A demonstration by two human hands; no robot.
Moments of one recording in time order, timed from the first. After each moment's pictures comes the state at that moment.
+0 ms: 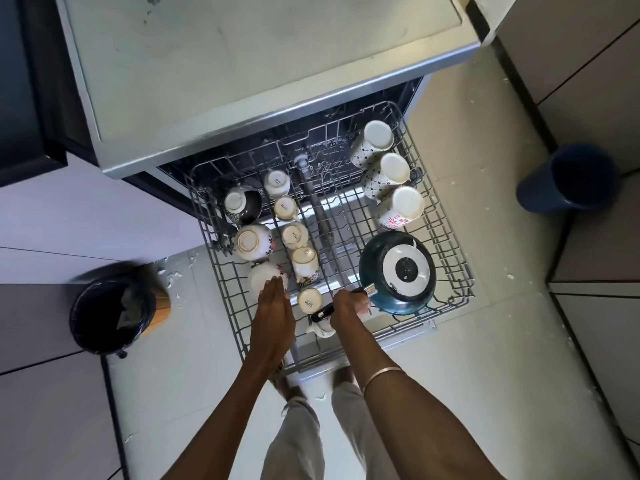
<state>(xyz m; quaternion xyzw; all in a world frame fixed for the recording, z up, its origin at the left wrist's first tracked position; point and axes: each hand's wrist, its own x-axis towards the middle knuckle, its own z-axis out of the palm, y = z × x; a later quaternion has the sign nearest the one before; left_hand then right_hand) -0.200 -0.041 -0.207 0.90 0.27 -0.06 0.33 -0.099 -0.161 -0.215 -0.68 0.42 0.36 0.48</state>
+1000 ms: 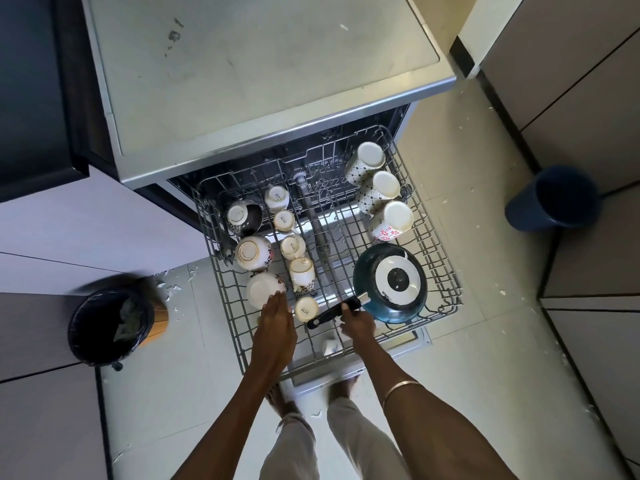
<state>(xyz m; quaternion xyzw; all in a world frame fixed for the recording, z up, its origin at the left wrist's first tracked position) -0.212 -0.053 -0.196 0.91 0.25 -0.08 0.33 -0.131 -0.220 -0.340 -0.80 0.30 0.38 0.37</state>
